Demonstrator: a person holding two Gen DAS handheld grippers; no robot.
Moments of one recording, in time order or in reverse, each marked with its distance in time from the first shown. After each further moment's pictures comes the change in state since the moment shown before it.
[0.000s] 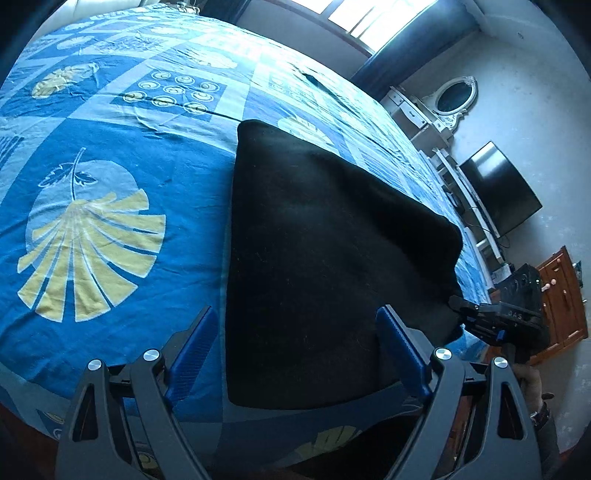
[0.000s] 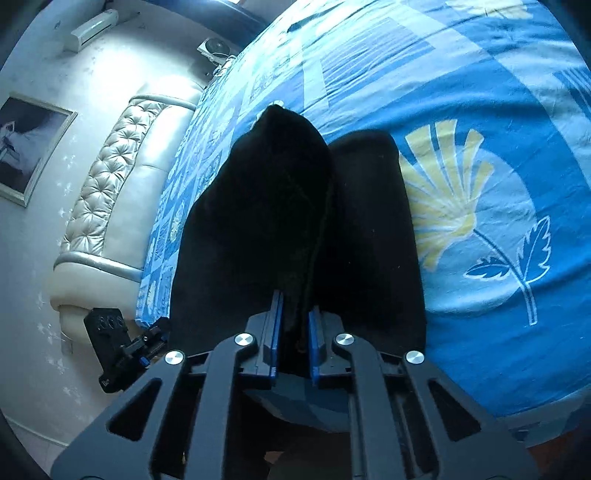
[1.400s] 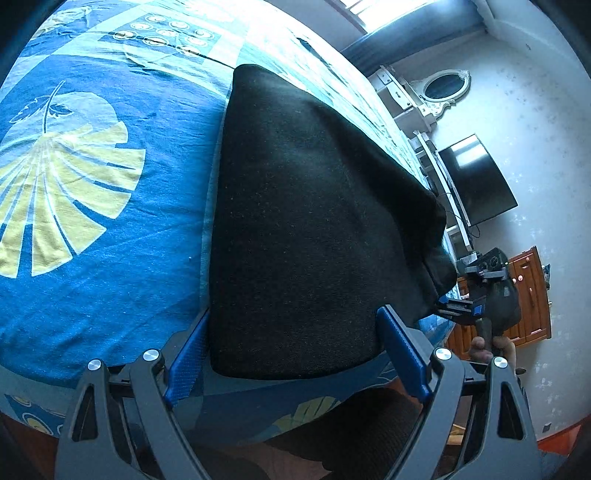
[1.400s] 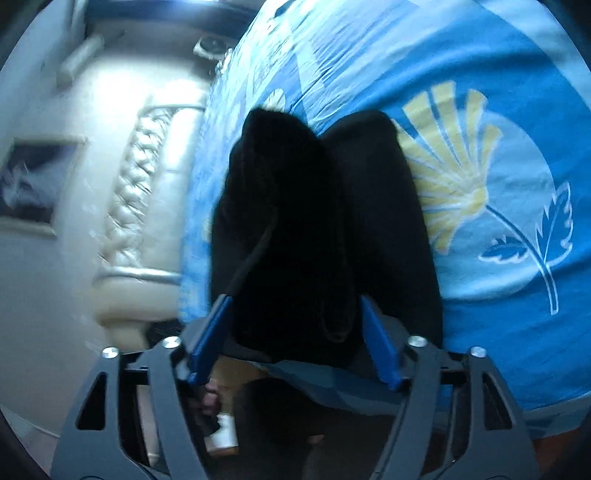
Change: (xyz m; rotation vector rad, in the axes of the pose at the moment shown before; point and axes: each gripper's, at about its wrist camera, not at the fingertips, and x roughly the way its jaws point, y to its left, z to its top) left arm 0.016 0.016 -0.008 -0.070 0.143 -0.148; right arm -0.013 -0.050 0.014 0.245 0.092 0.257
